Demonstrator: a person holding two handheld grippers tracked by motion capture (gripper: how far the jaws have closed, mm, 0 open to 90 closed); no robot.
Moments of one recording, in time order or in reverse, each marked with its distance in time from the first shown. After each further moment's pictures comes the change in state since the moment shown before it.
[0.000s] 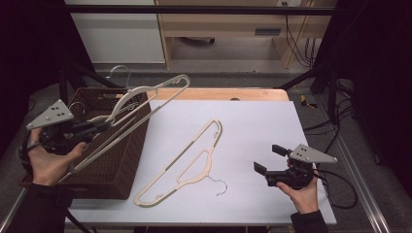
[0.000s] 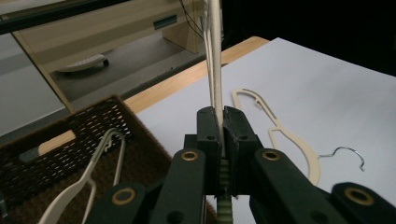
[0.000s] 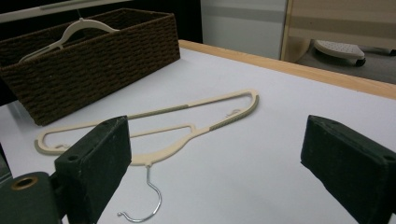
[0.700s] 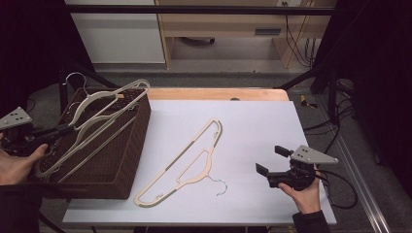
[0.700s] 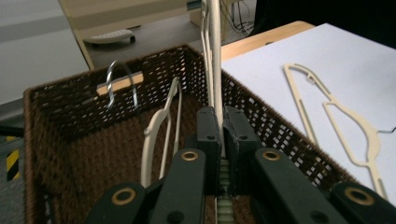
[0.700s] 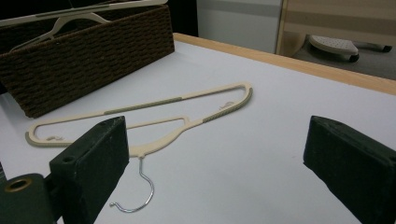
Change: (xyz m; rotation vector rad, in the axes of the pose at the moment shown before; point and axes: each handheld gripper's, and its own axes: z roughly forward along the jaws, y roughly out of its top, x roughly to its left) left arm 0.081 -0.070 -0.032 0.050 0.067 -0.116; right arm -0.003 -0.004 -0.002 0.020 -0.017 -0.007
